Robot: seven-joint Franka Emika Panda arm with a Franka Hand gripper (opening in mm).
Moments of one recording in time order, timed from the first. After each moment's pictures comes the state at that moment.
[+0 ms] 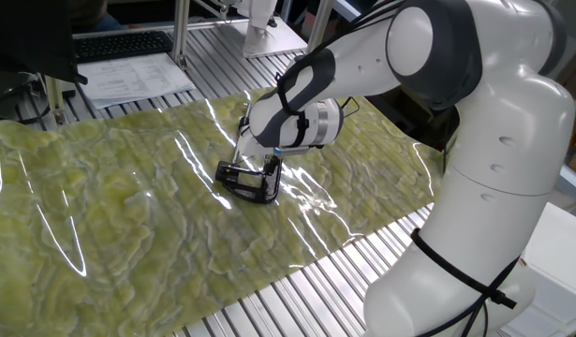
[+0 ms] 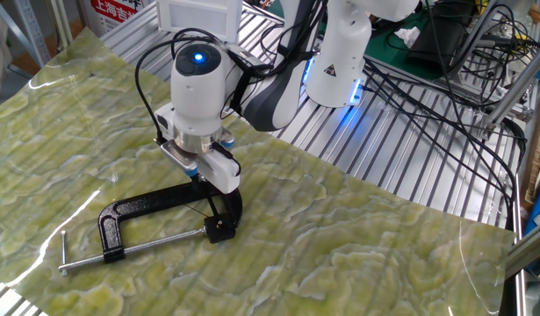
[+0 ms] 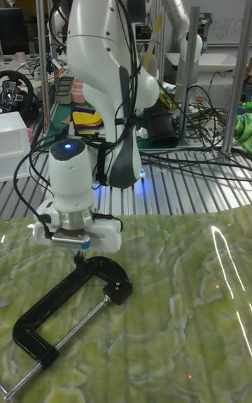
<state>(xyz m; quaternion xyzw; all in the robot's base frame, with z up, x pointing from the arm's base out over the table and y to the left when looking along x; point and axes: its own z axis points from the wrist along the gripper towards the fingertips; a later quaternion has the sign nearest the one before) 0.509 -0.096 0.089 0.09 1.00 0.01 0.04</state>
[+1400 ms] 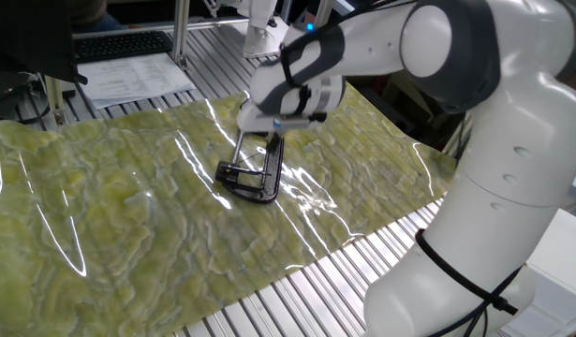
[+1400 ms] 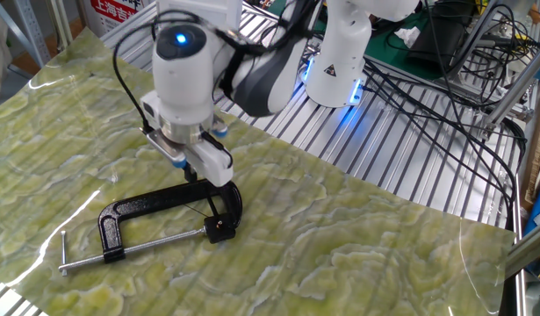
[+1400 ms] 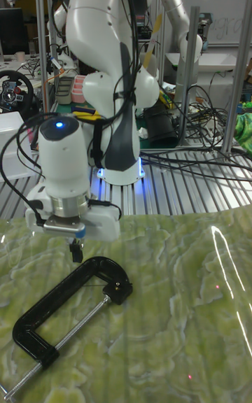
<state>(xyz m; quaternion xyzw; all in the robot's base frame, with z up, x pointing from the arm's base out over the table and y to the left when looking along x) 0.531 -0.099 0.157 0.10 1.00 0.01 0.01</state>
